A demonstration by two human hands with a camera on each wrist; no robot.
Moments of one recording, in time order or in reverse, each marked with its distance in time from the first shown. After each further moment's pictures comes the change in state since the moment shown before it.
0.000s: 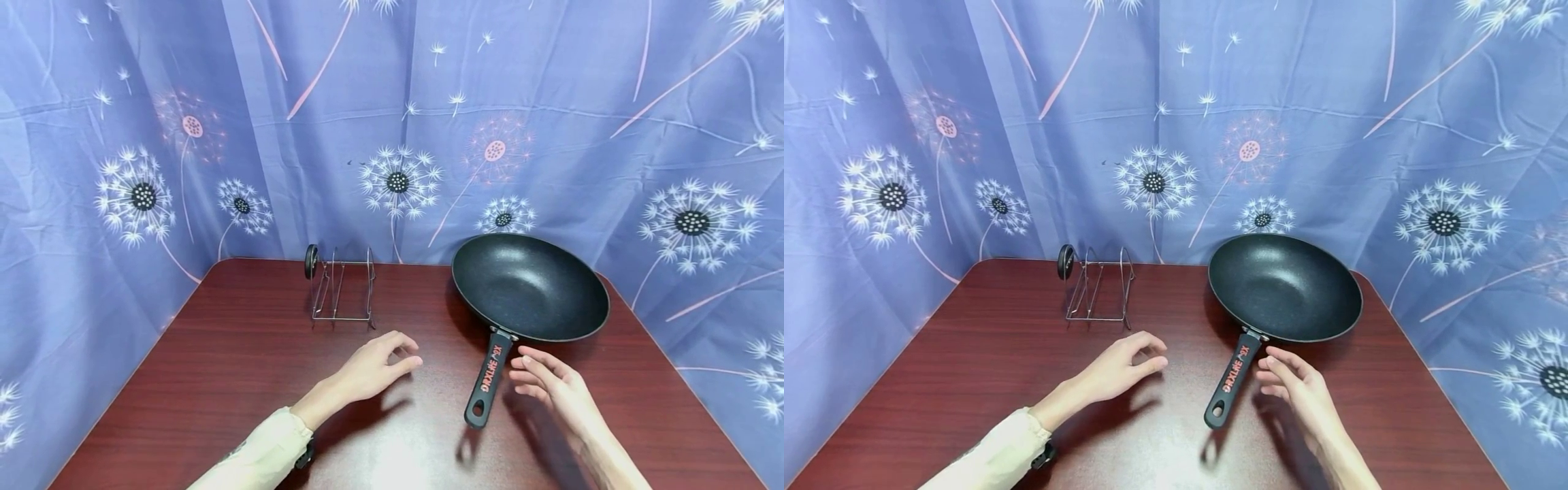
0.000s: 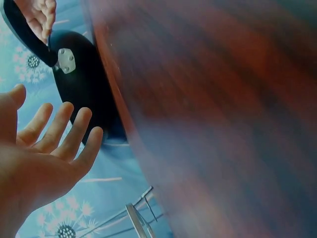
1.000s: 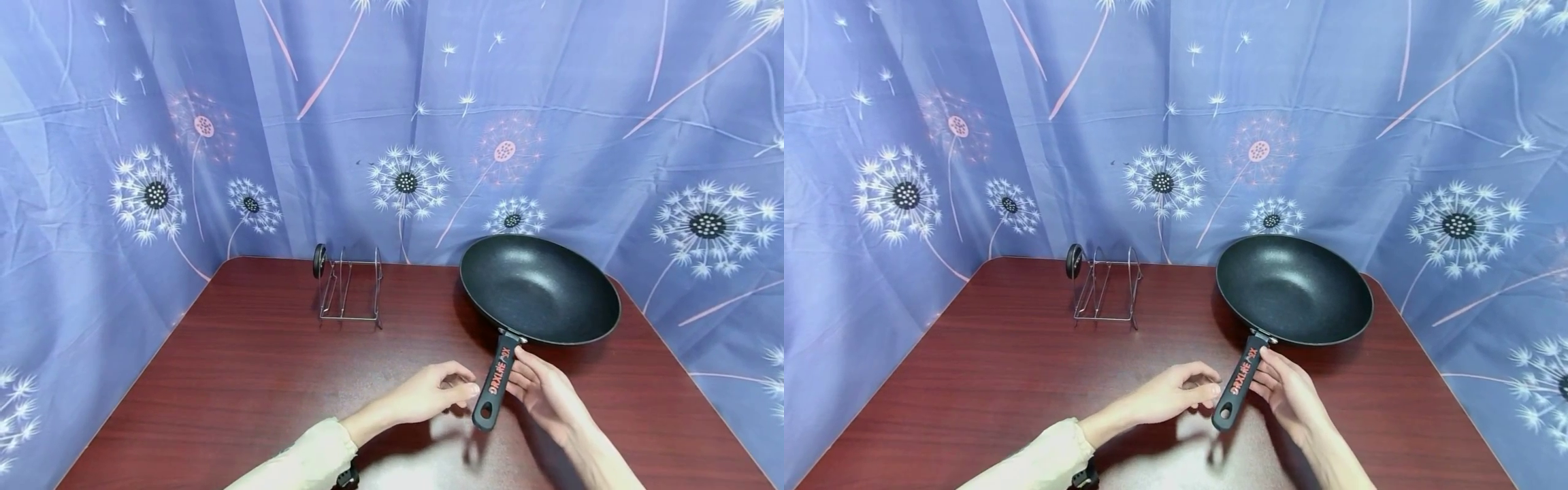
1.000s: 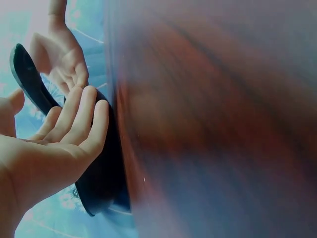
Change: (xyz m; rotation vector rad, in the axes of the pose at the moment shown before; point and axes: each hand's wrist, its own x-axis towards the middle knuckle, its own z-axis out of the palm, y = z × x) left_hand 0.008 0.045 0.055 -0.467 -0.224 -0.072; right_hand 0.023 0.008 0.018 0.277 -0.109 0.235
